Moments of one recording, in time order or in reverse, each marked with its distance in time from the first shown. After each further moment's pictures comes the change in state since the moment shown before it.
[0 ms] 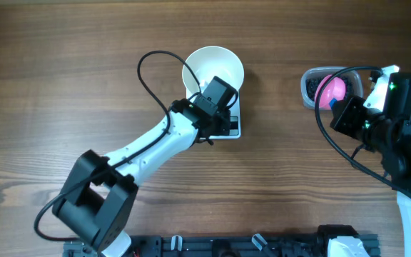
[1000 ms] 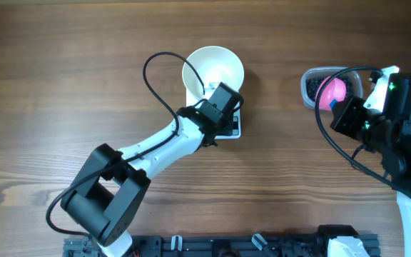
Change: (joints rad) left arm -0.032 0.046 -0.055 0.161 -0.110 0.002; right arm 0.000 0.000 0.000 -0.008 0.006 0.000
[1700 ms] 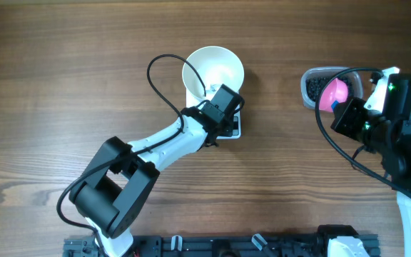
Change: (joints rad) left arm 0.000 0.058 0.000 0.034 -0.006 0.000; right arm 0.000 0.000 0.000 -0.011 0.019 0.000
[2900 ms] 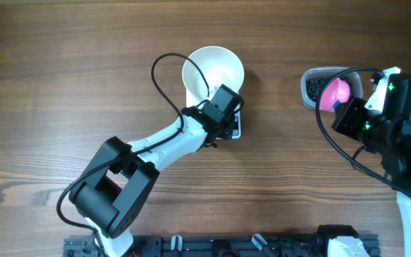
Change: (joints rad) left arm 0.000 0.000 0.001 -0.015 0.046 0.093; right arm 0.000 0.000 0.000 0.000 0.018 0.000
